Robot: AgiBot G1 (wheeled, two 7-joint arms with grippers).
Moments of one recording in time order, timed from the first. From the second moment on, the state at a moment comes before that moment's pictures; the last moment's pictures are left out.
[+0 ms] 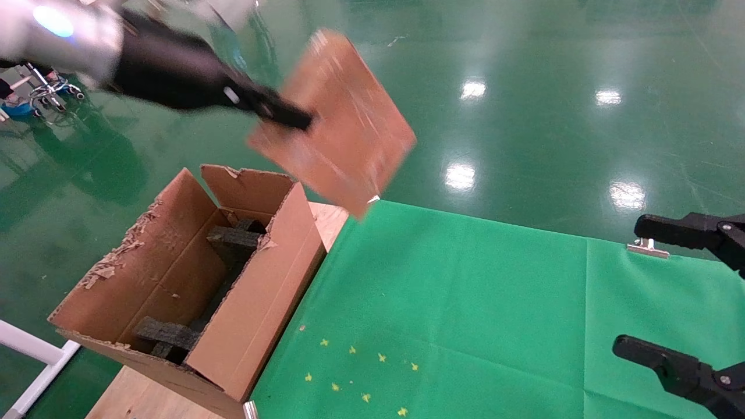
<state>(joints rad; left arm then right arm) -2.10 0.68 0.97 -1.03 1.58 1.47 -1.16 1.07 -0.57 -0.36 1.23 -0.66 -1.44 0.13</state>
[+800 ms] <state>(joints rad) -2.16 0.46 1.01 -0.68 1.78 1.44 -0.87 1.07 -0.57 -0.36 1.23 -0.66 -1.44 0.13</state>
